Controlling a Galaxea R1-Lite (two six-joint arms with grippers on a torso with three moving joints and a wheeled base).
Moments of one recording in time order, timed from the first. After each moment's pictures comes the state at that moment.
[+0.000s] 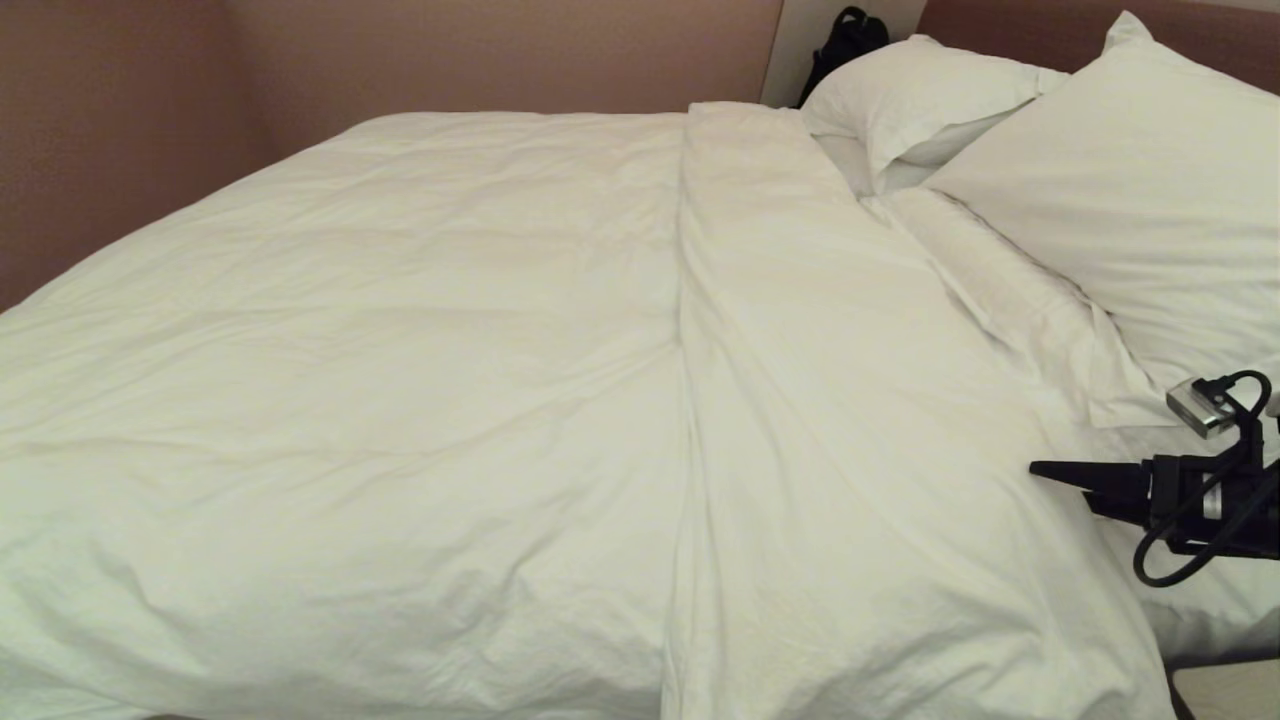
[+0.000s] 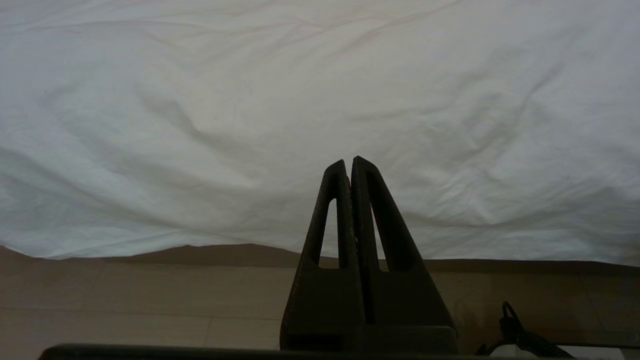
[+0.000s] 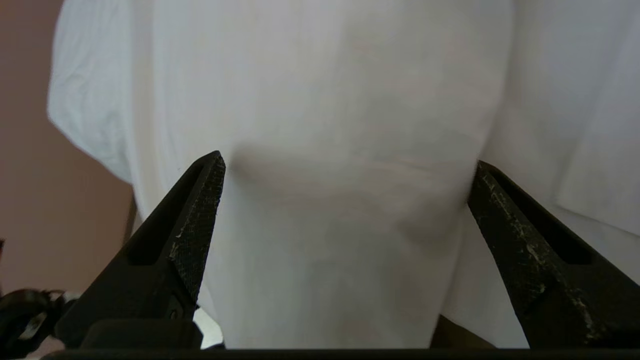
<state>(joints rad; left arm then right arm) 0.01 0.00 0.00 0.01 -0.01 0.02 -0.46 1.80 -0.81 -0.22 1.09 -0.01</state>
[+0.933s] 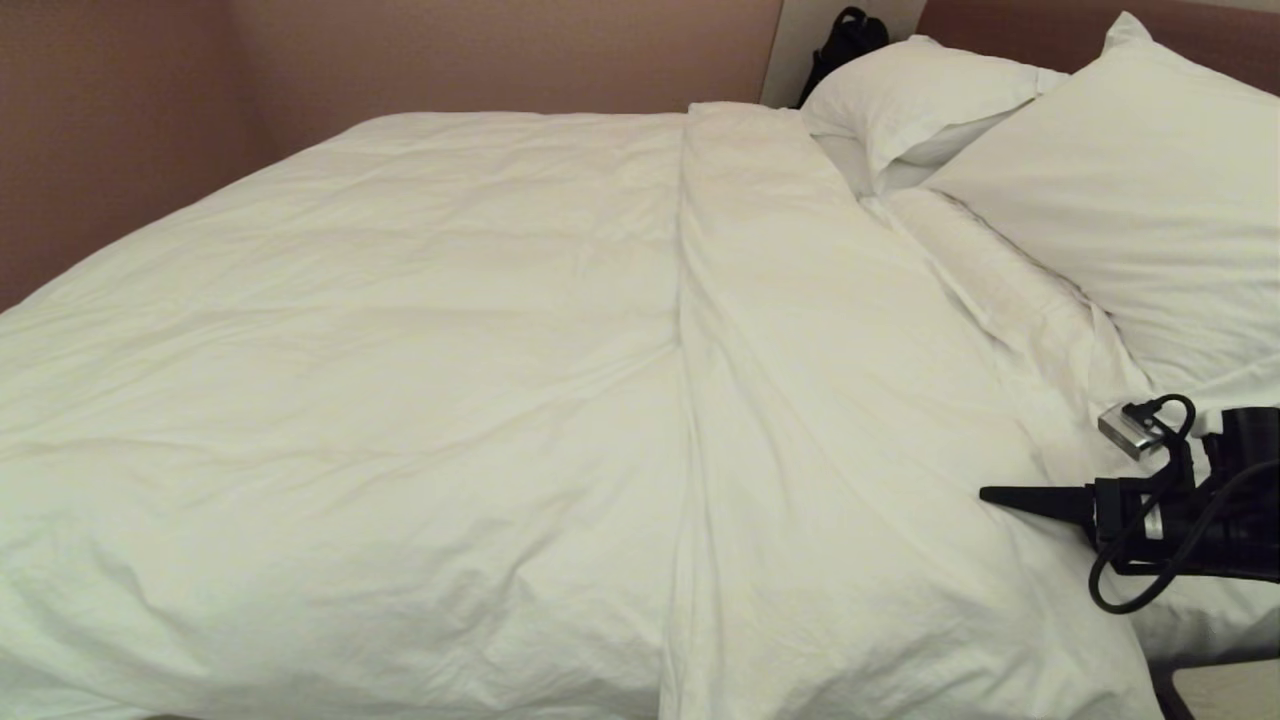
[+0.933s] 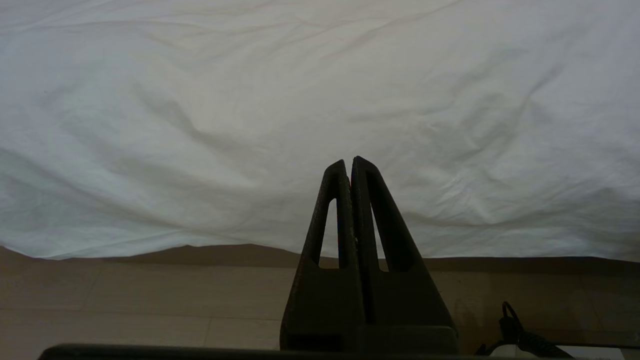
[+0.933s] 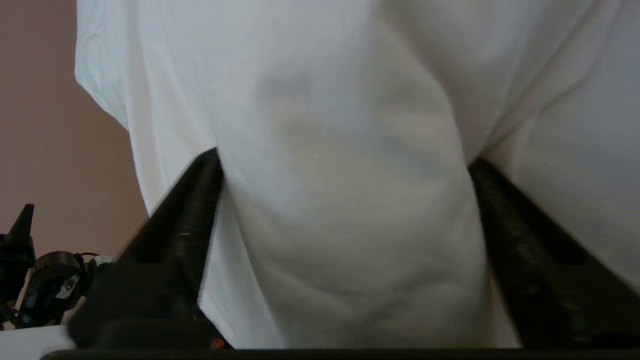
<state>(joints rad) 0.01 0.00 0.00 0.01 -0.01 0.02 -0.34 1.86 -0.77 -0.22 1.08 -0.01</state>
